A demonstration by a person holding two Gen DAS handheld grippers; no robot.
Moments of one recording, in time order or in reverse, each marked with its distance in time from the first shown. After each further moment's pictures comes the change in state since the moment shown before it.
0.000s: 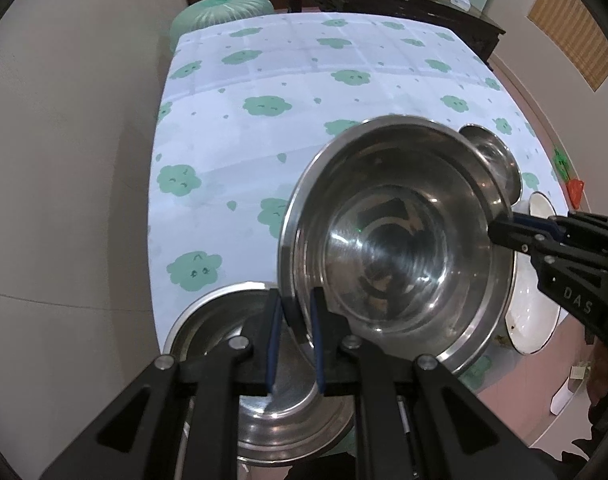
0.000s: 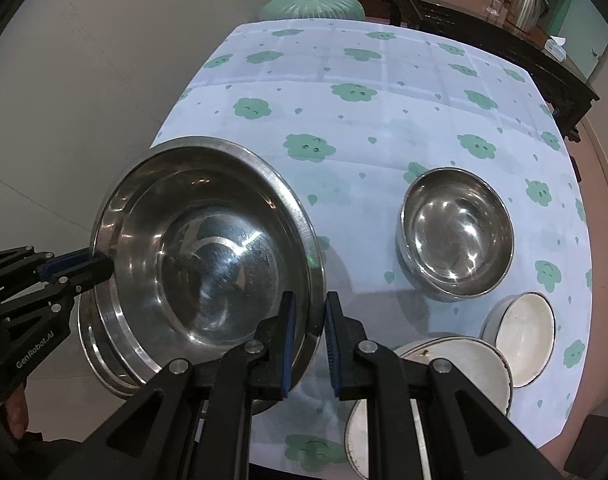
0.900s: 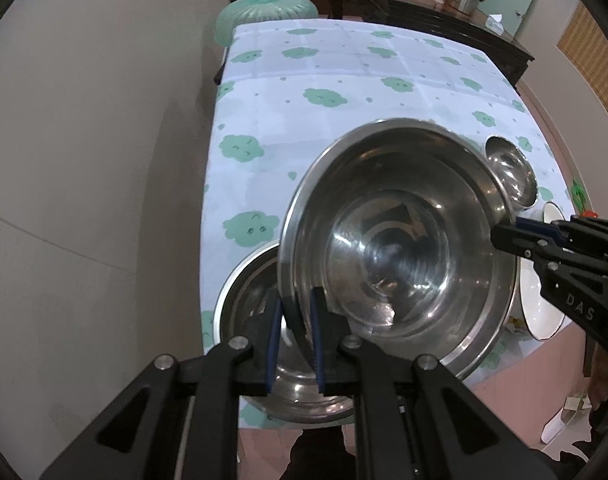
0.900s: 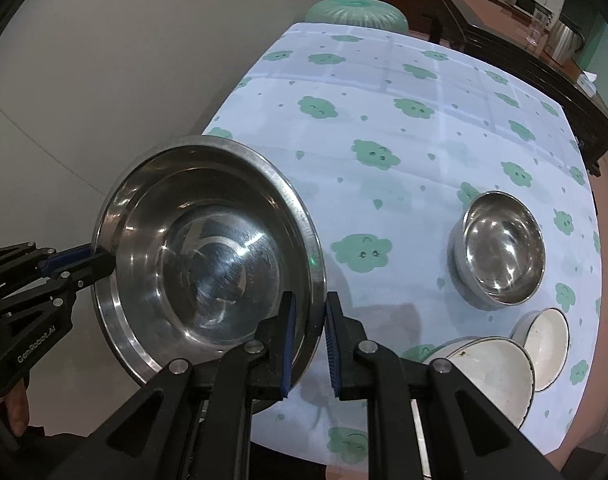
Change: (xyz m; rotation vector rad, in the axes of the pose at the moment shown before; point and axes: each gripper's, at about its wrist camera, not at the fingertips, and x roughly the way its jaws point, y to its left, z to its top) left arm -0.029 0.045 -0.048 -0.122 -0.021 0.057; right arm -0.013 0.062 -0.009 -0.122 -0.010 0.048
